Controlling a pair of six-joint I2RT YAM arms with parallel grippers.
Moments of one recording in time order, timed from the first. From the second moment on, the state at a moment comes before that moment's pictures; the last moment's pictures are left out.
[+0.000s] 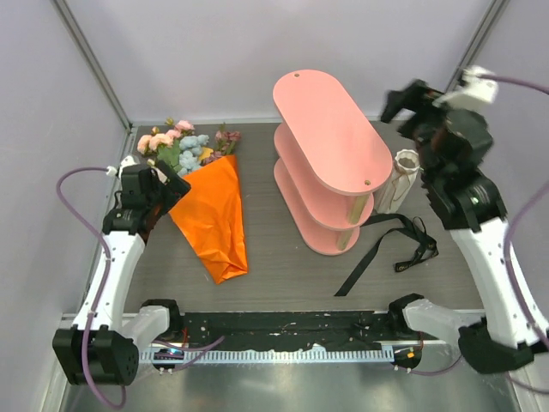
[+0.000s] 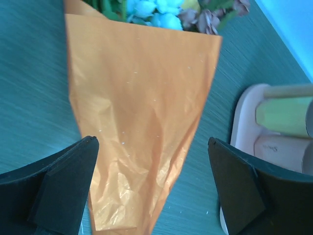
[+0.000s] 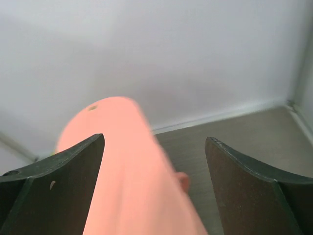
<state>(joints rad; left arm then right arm) -0.01 1.03 0.93 -0.54 -0.05 -0.72 0.28 1.04 1.50 -0.43 0.50 0.37</state>
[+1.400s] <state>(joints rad) -0.35 1.35 0.90 0.00 0.38 -0.93 1.24 1.34 1.43 -0.31 0.57 -0.14</state>
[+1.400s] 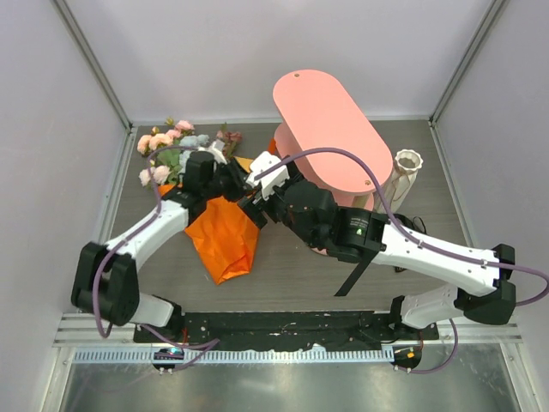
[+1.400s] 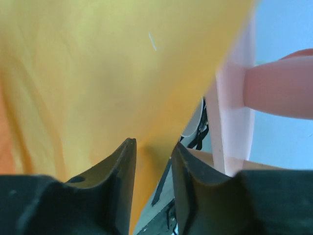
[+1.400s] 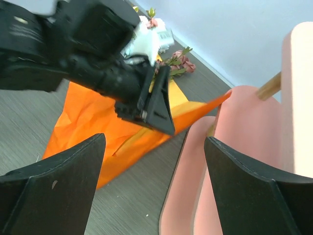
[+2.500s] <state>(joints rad) -0.52 1.28 0.84 -0.26 0.14 -0.64 1.24 1.30 1.36 -0.29 0.56 -0.04</state>
